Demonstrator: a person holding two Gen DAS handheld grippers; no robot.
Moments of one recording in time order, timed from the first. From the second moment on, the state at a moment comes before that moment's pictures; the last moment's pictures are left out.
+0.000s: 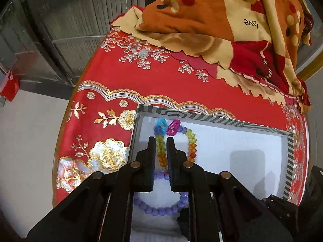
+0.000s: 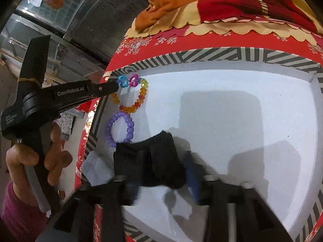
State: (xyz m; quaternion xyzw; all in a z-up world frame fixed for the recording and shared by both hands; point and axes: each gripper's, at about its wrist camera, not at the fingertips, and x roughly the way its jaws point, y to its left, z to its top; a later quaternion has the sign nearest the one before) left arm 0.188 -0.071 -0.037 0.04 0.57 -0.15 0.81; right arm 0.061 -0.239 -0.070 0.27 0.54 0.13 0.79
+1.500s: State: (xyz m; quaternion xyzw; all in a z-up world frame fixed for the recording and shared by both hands) left arm -0.017 -0.010 0.044 0.06 0.49 -0.11 0.86; right arm -0.108 -0.242 0.034 0.15 0.47 0.02 0.87
